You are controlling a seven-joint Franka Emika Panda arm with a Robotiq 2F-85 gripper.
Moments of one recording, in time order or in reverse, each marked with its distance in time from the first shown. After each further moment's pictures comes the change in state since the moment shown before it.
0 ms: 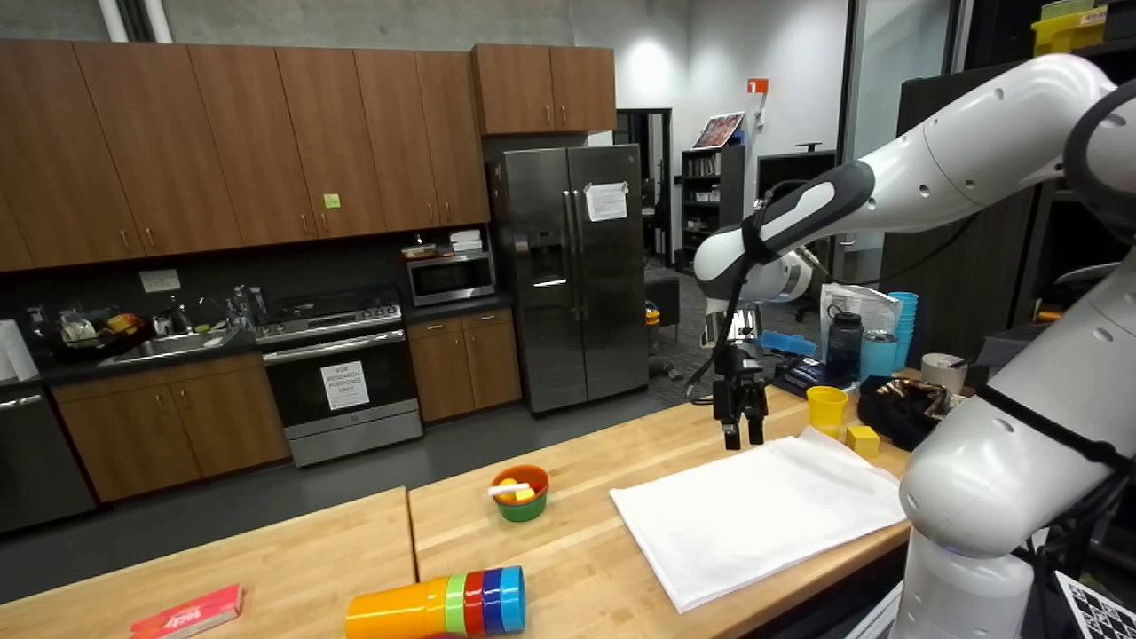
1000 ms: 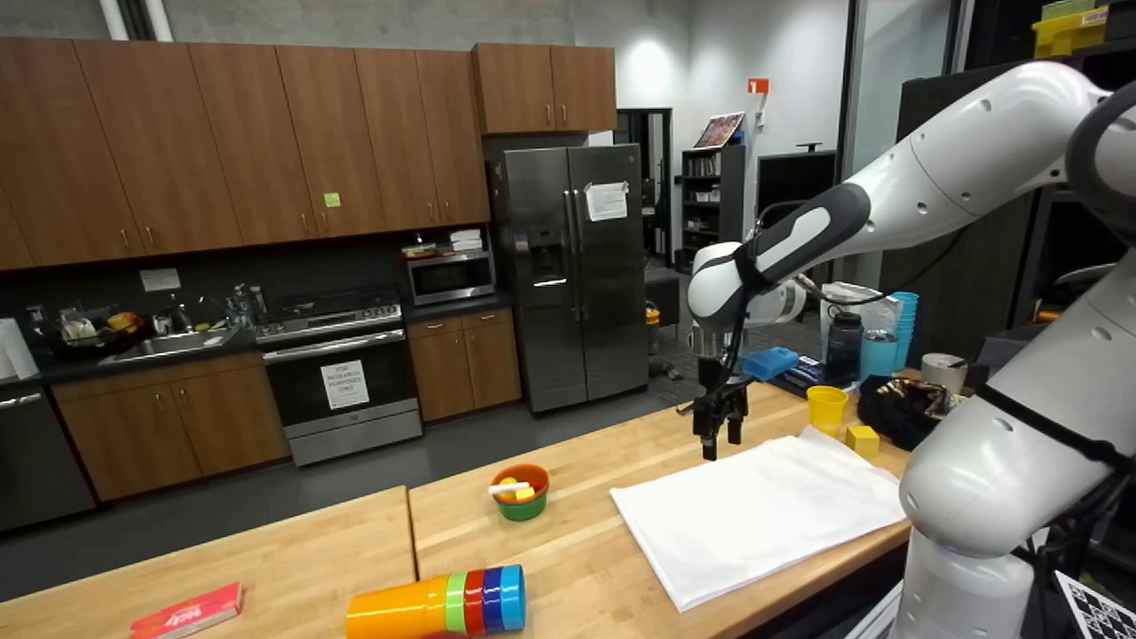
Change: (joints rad) arm -0.005 0.011 0.095 -0.079 -0.059 0.317 0.099
